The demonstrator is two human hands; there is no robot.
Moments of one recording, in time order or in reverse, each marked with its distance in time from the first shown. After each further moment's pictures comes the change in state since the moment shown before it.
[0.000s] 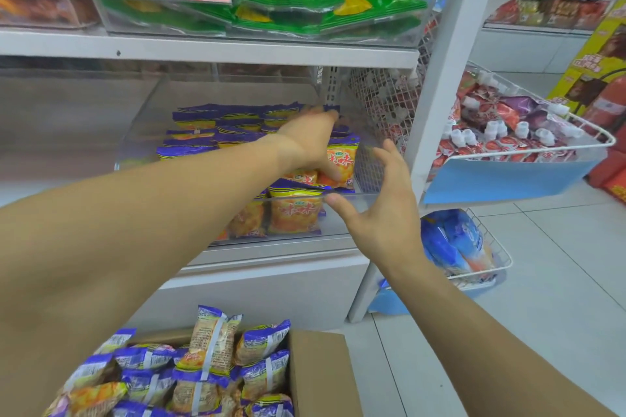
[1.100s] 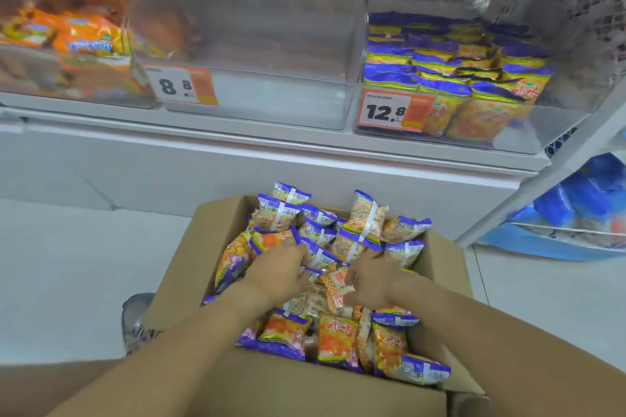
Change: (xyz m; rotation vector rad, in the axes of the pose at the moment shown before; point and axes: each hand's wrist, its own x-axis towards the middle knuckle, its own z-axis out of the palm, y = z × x) left_hand -0.439 -0.132 0.127 -0.255 -0.331 -0.428; right_hand -0.227 -0.076 0.150 -0.529 -1.516 0.215
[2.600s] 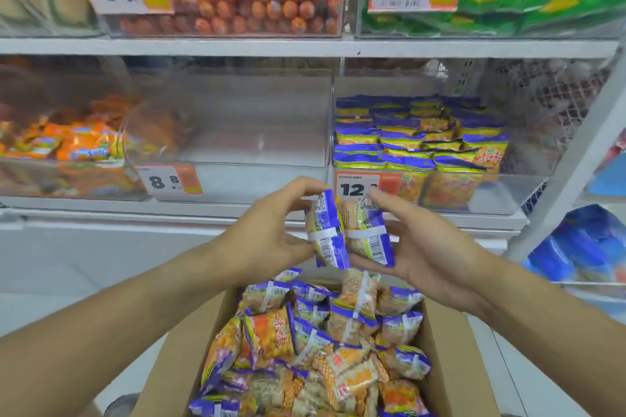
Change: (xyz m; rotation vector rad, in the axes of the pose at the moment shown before) left_hand -0.012 0.097 -0.190 -0.634 0.211 0.456; right_hand -0.140 -0.028 -0.141 1.533 0.297 -0.421
